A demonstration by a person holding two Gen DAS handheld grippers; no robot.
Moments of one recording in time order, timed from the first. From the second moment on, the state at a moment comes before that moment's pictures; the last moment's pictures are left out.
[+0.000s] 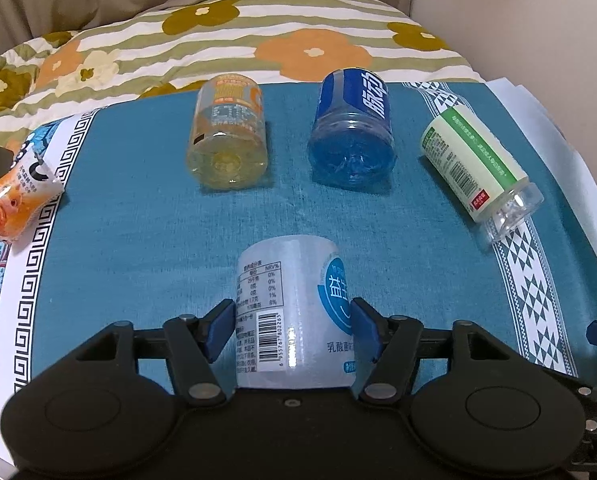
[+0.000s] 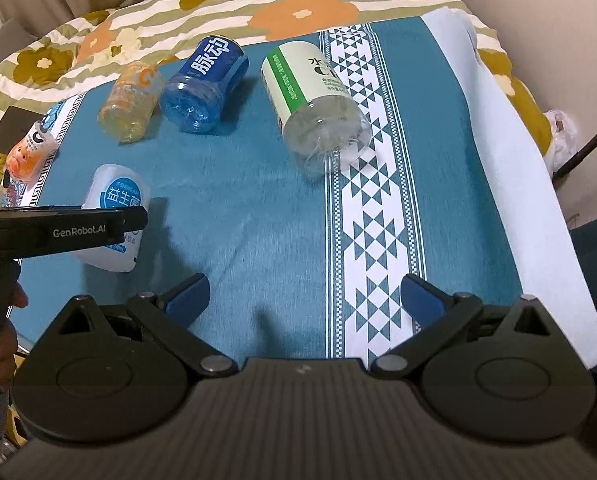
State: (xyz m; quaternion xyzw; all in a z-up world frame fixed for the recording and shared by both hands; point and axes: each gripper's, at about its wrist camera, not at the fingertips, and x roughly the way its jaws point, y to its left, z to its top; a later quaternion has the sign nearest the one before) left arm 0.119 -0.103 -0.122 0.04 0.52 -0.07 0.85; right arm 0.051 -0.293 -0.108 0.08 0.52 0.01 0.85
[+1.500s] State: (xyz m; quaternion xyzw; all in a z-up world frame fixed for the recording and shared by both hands) left arm 0.056 0.037 -0.075 -0.02 0.50 -0.02 0.87; right arm 0.163 -0.181 -0.083 0.10 0.60 0.10 0.79
